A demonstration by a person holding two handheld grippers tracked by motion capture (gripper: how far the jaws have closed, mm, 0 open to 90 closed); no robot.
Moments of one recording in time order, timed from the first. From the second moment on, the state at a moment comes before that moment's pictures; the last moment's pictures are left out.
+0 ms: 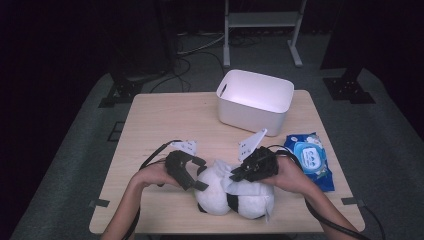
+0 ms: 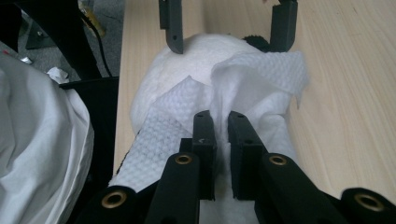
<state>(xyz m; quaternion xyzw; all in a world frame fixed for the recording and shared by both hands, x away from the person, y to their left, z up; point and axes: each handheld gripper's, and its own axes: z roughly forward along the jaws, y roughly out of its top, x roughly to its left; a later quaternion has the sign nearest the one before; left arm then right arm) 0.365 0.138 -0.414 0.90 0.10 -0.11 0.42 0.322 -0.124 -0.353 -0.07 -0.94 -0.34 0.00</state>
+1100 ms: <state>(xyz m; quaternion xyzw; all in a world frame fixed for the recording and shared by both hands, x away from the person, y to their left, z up) 0.352 0.137 -0.395 0.90 0.06 0.07 0.42 0.340 -0.120 -0.334 -0.08 -0.93 -0.36 -0.04</state>
